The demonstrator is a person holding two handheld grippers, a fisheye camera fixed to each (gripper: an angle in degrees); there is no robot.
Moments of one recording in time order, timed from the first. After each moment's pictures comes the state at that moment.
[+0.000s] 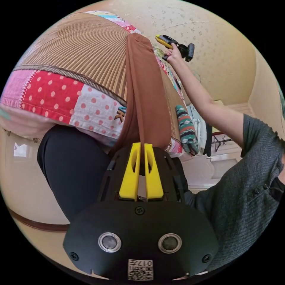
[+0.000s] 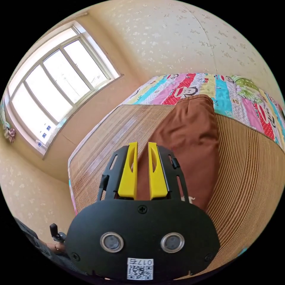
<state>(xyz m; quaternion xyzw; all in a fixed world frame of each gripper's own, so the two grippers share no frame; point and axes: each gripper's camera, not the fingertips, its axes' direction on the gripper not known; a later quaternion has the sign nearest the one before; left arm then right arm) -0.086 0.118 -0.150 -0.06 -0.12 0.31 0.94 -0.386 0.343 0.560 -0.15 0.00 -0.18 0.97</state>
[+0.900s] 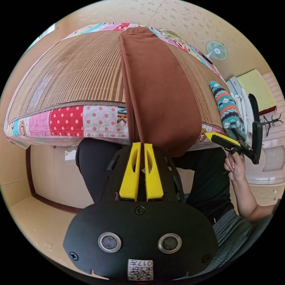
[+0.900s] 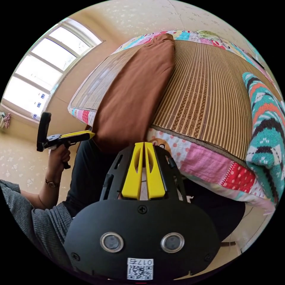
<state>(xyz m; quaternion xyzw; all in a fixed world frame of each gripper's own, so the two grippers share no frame) 0.007 0.201 -0.010 -0.02 -0.40 0.36 0.84 -0.298 0.654 0.307 -0.27 0.06 -0.07 0.96</state>
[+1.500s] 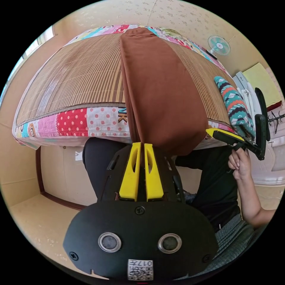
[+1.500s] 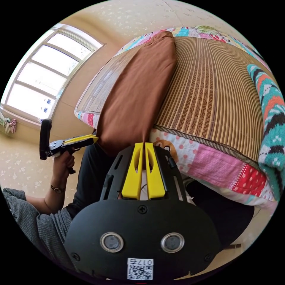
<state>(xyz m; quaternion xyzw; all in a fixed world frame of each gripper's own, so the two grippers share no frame) 0.025 0.221 0.045 -0.01 -0.44 0.37 0.82 -0.281 0.632 0.298 -0.27 0.03 -0.05 0.96</state>
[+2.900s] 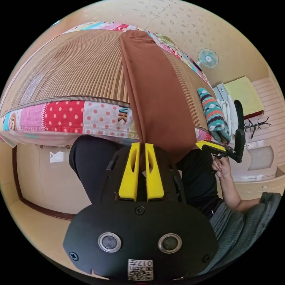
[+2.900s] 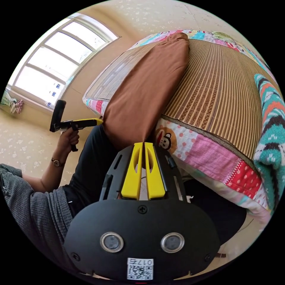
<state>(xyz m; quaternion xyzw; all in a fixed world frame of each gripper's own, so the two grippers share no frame) 0.002 0.119 -0.027 0.00 -0.27 0.37 0.89 -0.265 0.593 0.207 -0.28 0.00 -0.10 0.95</state>
